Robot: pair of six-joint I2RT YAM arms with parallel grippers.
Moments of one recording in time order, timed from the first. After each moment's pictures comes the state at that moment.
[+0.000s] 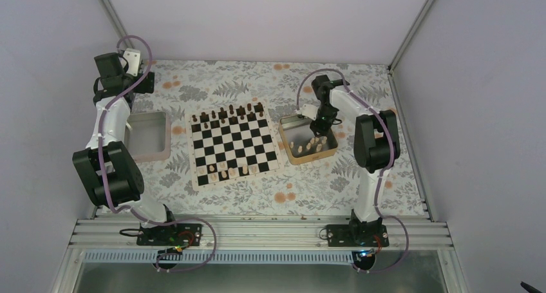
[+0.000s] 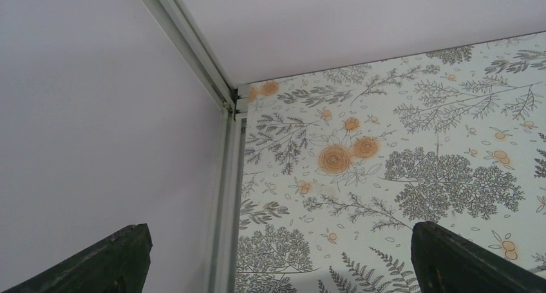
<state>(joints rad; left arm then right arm) 0.32 1.60 1.33 -0.26 0.12 0.35 0.27 2.04 1.58 -1.09 -0.01 -0.80</state>
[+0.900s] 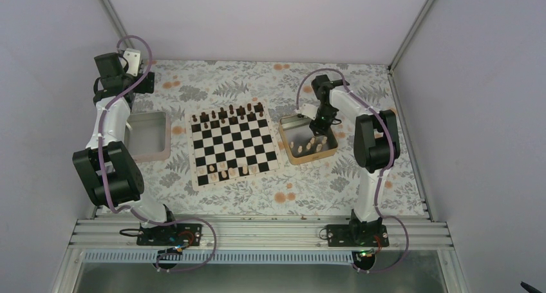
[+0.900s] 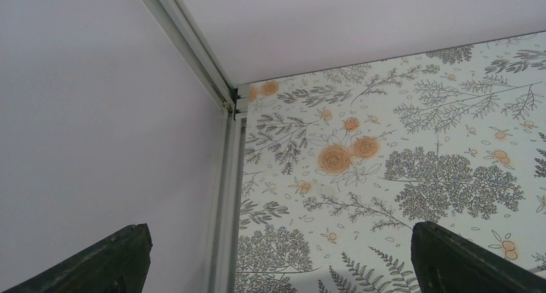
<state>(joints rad) 0.32 1.60 1.33 -0.26 0.12 0.35 0.27 2.04 1.57 -1.08 -0.03 -0.79</state>
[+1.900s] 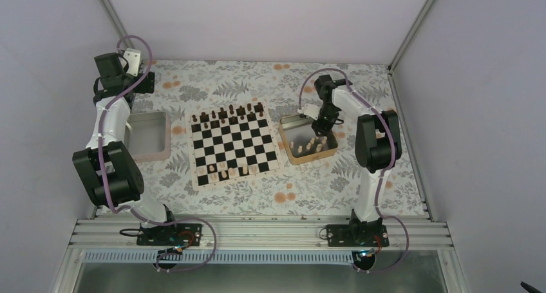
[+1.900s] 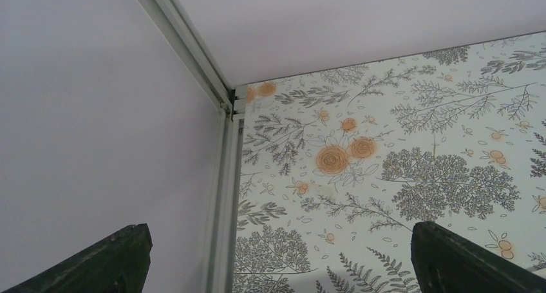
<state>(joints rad) 0.32 1.60 1.33 -0.26 0.12 0.35 0.25 2.03 1.58 -1.11 -0.04 -0.80</state>
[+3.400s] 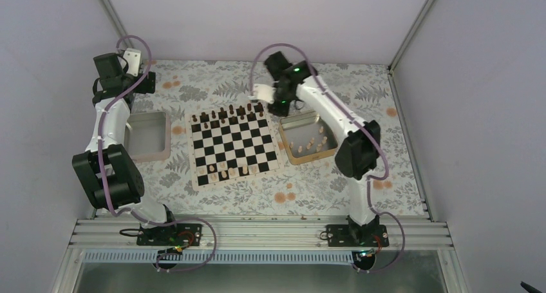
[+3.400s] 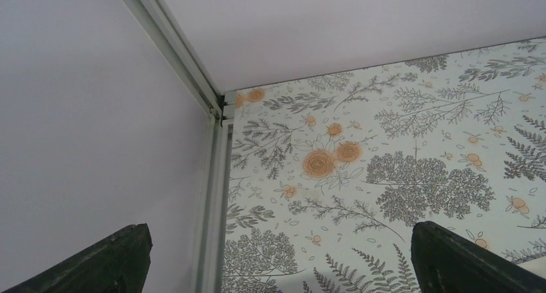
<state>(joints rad) 0.32 1.58 1.32 -0.27 0.16 0.34 0.57 2.05 2.05 -1.24 -0.07 -0.79</state>
